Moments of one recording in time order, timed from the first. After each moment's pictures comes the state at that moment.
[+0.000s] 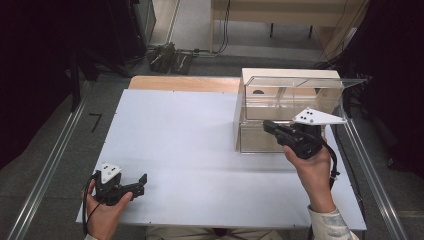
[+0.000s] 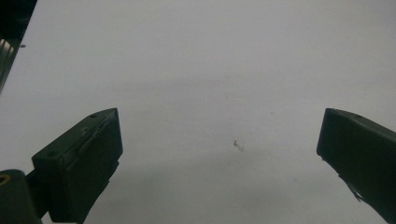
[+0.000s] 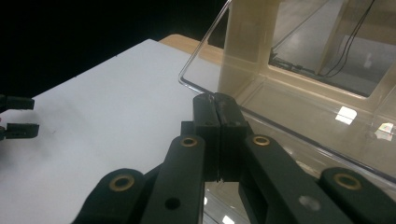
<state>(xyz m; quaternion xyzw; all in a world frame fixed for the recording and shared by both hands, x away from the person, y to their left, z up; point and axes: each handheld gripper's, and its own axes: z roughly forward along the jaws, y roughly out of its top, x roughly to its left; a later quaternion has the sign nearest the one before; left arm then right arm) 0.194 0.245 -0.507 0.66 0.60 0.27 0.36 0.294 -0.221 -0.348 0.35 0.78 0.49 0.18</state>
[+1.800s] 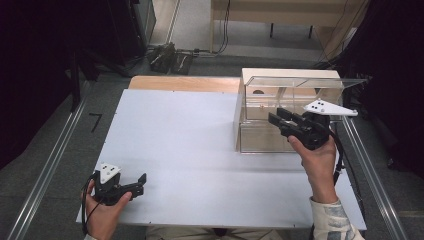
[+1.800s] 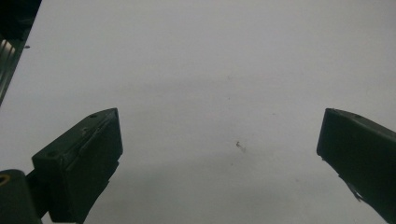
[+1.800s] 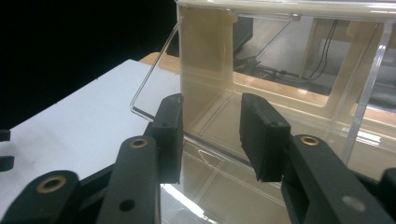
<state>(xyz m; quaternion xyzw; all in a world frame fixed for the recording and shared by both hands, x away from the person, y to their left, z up) 0.194 0.246 -0.506 0.66 0.60 0.27 0.36 0.313 -0.237 -0.343 0.39 0.74 0.51 0.20</state>
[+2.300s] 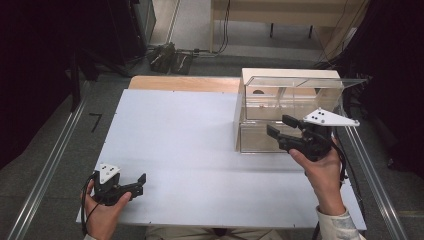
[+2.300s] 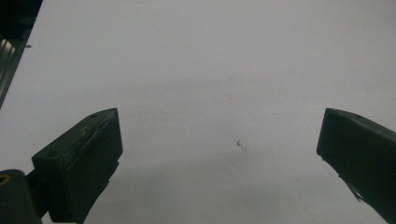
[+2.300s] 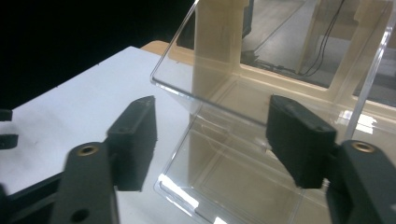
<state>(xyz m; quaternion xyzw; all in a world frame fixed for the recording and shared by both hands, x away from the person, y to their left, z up) 0.193 0.247 -0.506 0.66 0.60 0.27 0.36 0.288 -0.237 -0.346 0.38 0.76 0.49 0.20</state>
